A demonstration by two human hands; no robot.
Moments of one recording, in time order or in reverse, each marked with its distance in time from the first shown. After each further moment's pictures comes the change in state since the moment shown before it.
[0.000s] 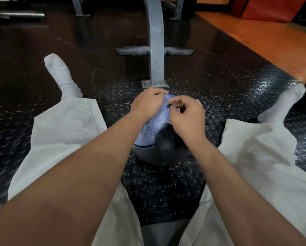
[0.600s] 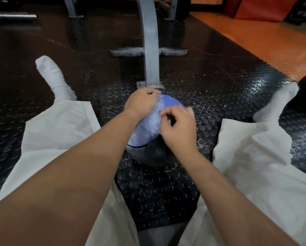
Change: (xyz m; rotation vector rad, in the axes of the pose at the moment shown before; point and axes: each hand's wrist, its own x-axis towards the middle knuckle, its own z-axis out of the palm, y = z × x) left_hand 0.007 0.005 -0.002 0.021 -0.001 -0.047; right_hand -0.020 0.008 0.009 -0.005 0.077 -0.113
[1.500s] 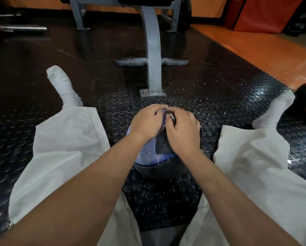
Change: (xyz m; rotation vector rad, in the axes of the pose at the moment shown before) left_hand -0.042 -0.005 0.008 0.022 0.016 0.123; right_hand 0.006 -0.005 -0.010 -0.326 -0.151 0.075
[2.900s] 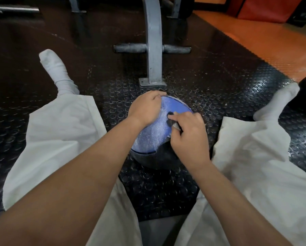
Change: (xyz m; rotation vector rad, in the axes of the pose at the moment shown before) left_hand 0.010 -0.005 -0.004 -0.009 -0.015 -0.045; right_hand -0.035 0.006 -0.008 0.047 0.133 -0.249
